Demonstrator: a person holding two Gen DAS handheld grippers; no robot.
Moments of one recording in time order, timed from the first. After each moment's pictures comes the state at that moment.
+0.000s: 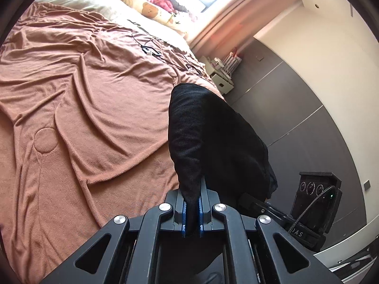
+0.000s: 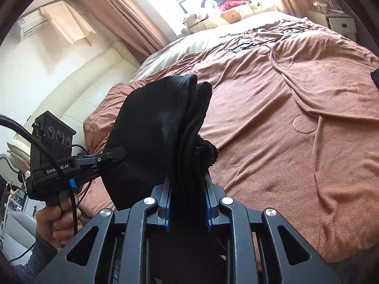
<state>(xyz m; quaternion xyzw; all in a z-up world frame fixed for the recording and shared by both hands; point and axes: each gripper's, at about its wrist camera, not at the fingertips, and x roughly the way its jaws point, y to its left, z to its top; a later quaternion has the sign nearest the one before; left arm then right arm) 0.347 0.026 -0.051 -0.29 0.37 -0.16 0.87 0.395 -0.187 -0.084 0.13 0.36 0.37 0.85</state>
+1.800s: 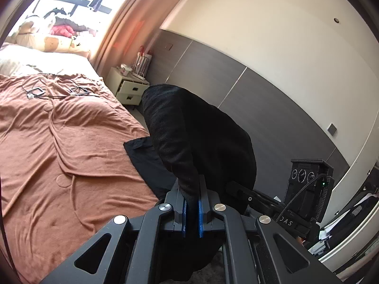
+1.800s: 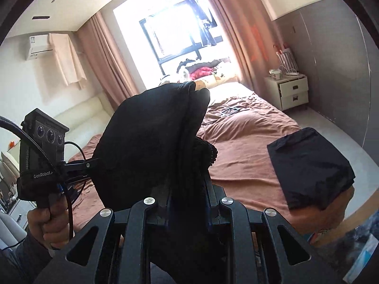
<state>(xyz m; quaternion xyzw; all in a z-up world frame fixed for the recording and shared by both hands) 0.340 -0.258 0.085 -0.18 0.29 -0.35 0.87 0.263 -0.450 0.016 0.12 0.21 0.28 0.93</state>
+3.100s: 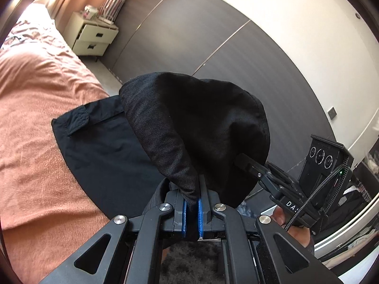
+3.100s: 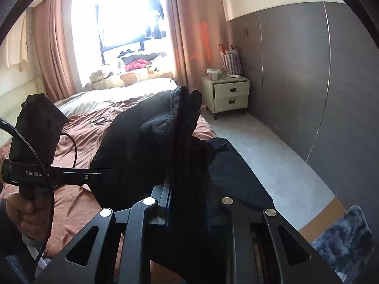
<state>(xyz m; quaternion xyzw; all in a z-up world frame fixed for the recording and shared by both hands) 0.584 -0.427 -0.059 -0.18 0.41 -0.46 0.77 0.335 -0.400 -0.021 0.03 0.24 0.10 0.97</state>
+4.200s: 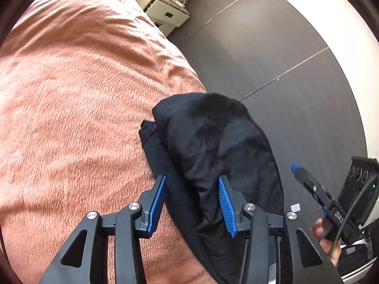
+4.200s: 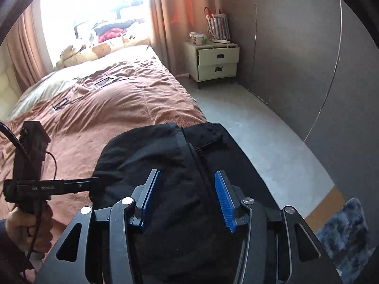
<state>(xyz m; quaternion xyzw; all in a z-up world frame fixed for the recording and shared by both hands) 0.721 -0.386 -0.171 -0.22 0.48 -0.32 0.78 0.410 -0.399 -0.002 0.05 0.33 0.05 0.94</state>
